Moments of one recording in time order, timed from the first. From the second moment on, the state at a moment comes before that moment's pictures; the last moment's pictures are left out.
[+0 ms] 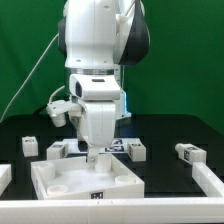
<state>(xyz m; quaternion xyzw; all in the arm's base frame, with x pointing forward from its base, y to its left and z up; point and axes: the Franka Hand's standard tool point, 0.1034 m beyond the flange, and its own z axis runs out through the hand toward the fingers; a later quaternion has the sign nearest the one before) 0.492 -0.058 0.040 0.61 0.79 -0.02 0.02</state>
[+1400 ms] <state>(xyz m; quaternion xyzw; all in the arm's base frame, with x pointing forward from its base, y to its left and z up) 0.452 -0.075 0.007 0.62 0.78 -0.03 -0.01</state>
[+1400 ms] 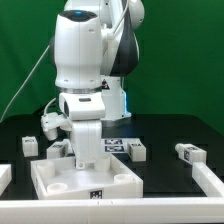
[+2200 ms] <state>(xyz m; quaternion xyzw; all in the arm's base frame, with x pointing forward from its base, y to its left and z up) 0.453 -0.059 0.008 0.66 0.75 -0.02 -0.01</state>
